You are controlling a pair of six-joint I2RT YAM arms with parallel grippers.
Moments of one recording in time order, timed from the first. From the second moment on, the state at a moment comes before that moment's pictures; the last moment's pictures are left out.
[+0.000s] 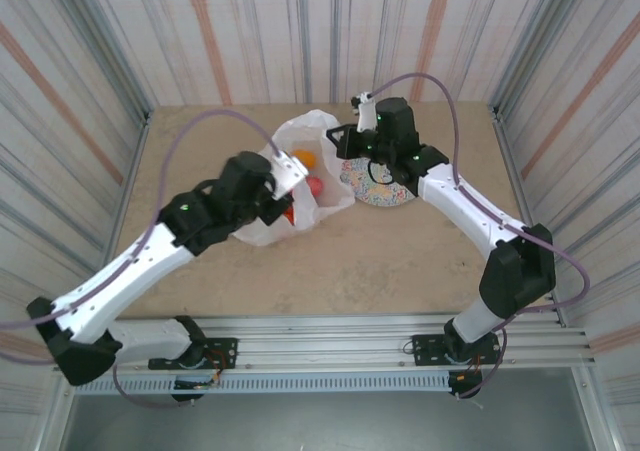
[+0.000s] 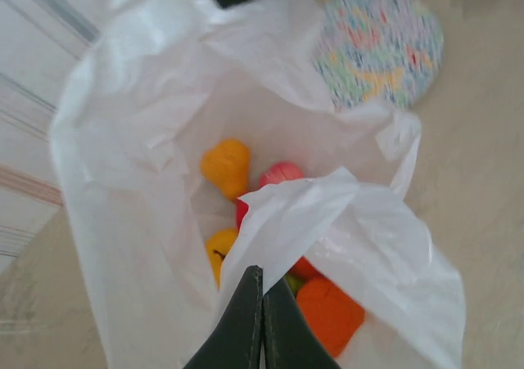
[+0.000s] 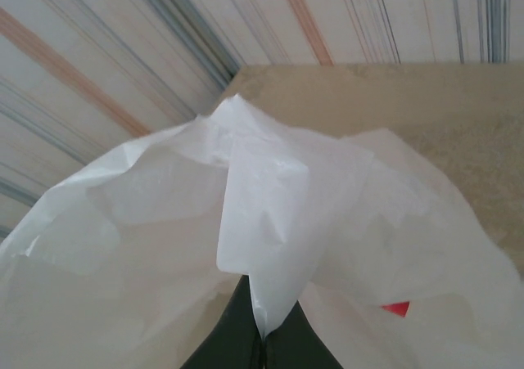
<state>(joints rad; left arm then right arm) -0.79 1.15 1.31 -0.73 -0.27 0.28 0.50 1.58 1.39 -0.16 -0.33 0.44</state>
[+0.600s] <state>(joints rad) -0.36 1.00 1.33 -0.60 0.02 -0.05 0.44 1.55 1.62 -0.15 -0.33 0.50</state>
